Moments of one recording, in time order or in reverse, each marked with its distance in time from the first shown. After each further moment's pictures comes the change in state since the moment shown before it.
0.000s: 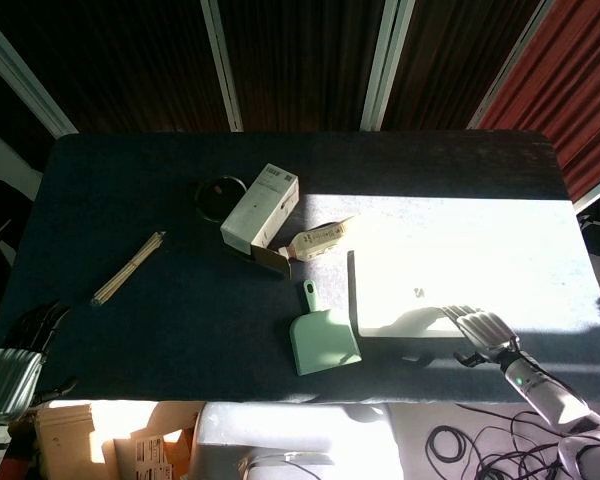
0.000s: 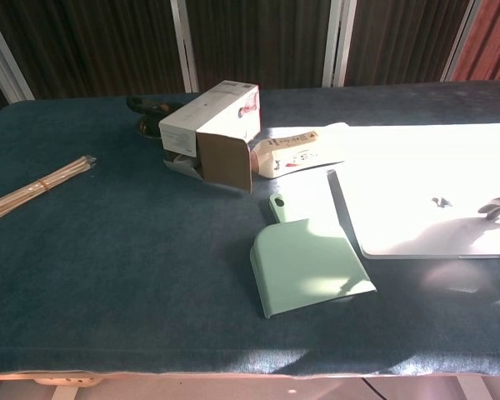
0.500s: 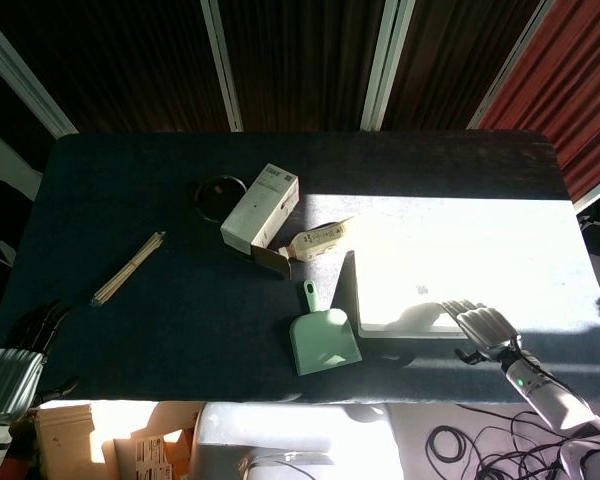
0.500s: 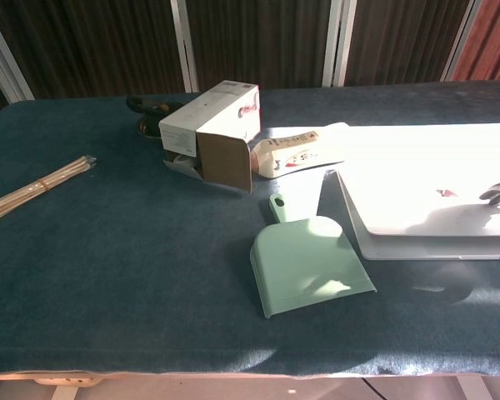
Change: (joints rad) left arm -0.001 -0.002 0.000 0.000 0.001 -0.003 0.005; right arm 0.005 0.068 0.005 -0.125 0.059 0.068 -0.127
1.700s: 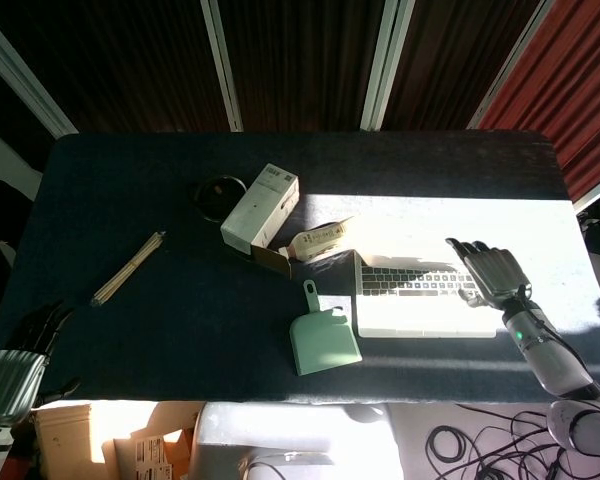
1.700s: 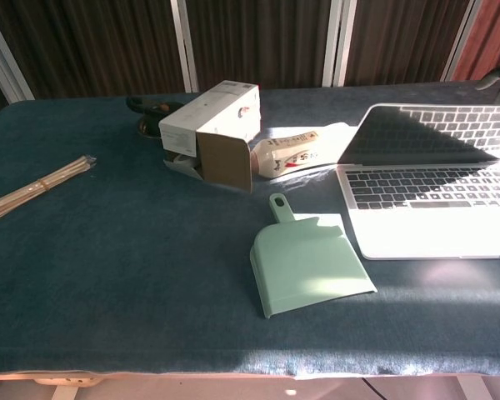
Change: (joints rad) left arm 0.003 -0.006 0.004 0.001 0.011 0.008 0.010; right arm 0.127 0.131 0.126 -0.168 0.327 0.104 -0.245
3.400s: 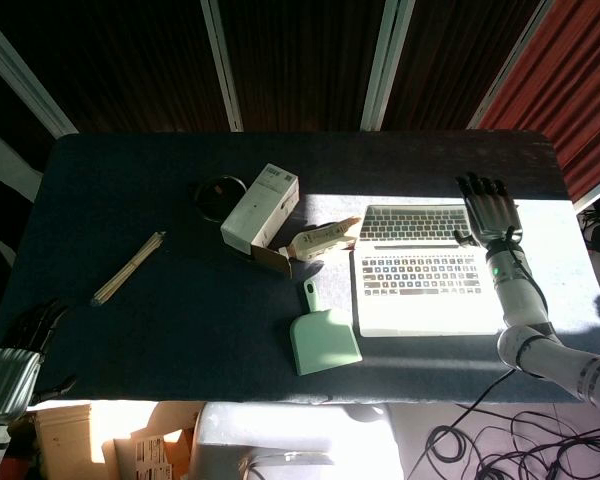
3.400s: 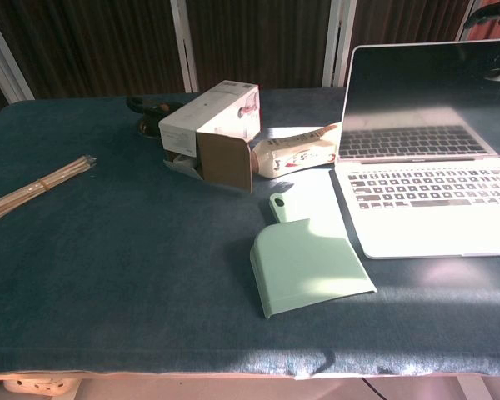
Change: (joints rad) left arm 0.003 0.001 -0.008 0.002 -0.017 0.007 -0.009; right arm 0.175 -0.174 0.189 0.271 0.463 -0.022 -0.232
